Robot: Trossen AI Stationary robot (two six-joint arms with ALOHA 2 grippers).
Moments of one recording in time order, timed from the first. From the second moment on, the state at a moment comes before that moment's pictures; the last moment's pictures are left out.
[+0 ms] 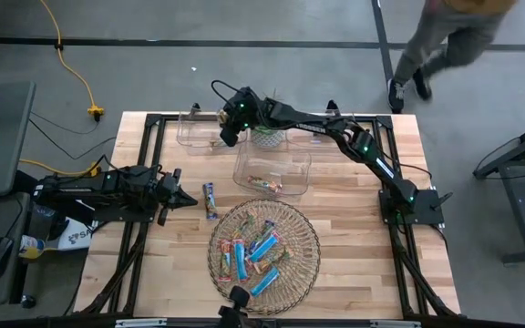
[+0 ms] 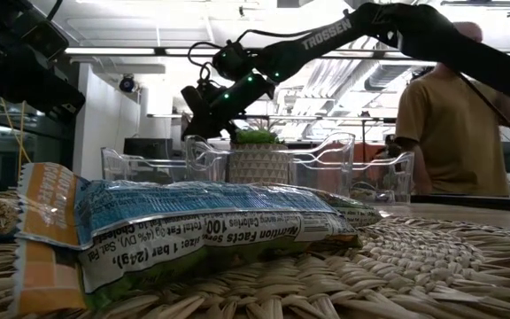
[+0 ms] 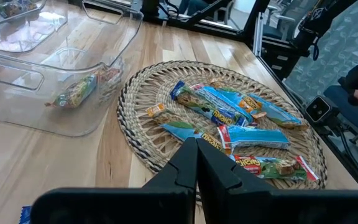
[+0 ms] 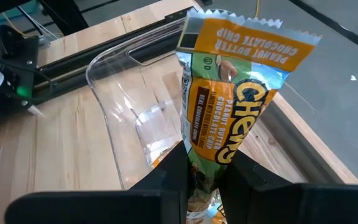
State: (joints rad) left arm 0.00 0.07 0.15 -0.37 0.16 -0.19; right arm -0.44 2.43 2.17 -0.31 -0.17 0.13
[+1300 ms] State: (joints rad) left arm 0.00 0.07 0.15 -0.37 0.17 -0.19; right arm -0.34 2.27 2.31 -0.17 -0.12 0.25
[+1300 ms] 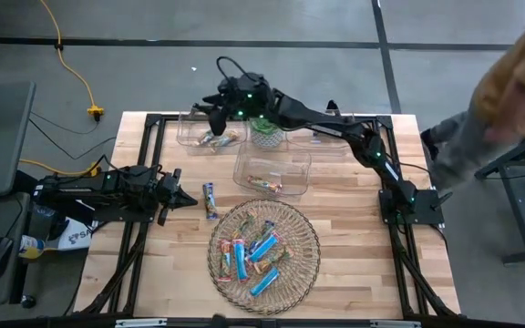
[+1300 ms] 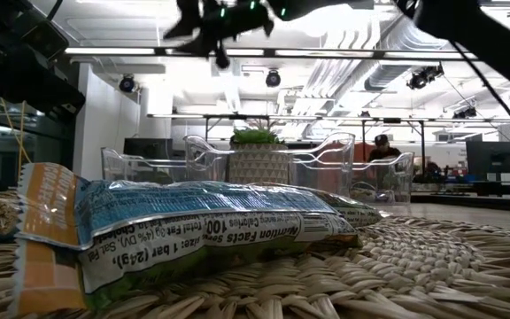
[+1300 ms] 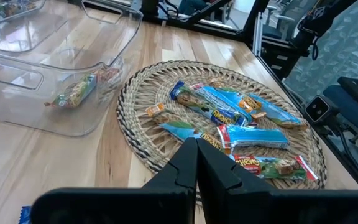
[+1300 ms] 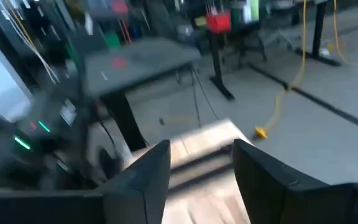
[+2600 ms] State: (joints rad) left arm 0.00 0.07 0.15 -0.37 0.16 -0.19; right arm 0.45 2.14 2.31 -0.69 0.41 1.16
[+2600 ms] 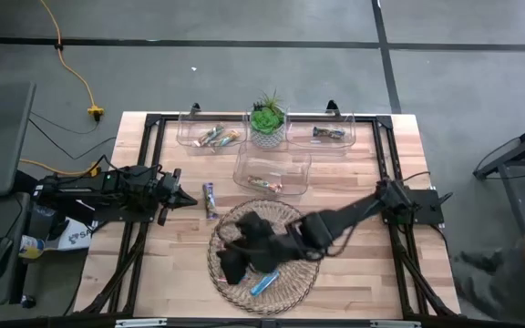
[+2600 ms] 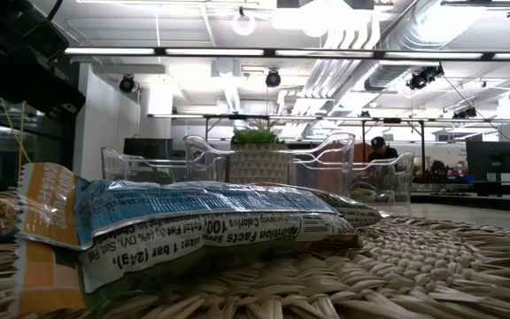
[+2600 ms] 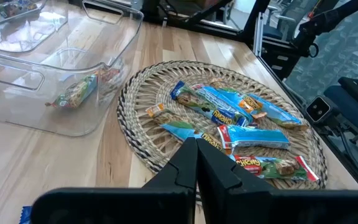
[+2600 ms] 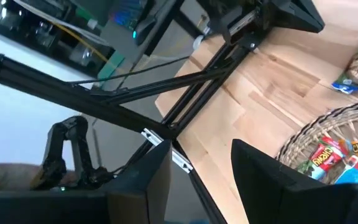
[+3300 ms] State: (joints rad) left arm 0.00 0.07 0.15 -0.37 0.16 -0.19; right arm 0.72 2.14 2.31 -0.88 0.53 1.21
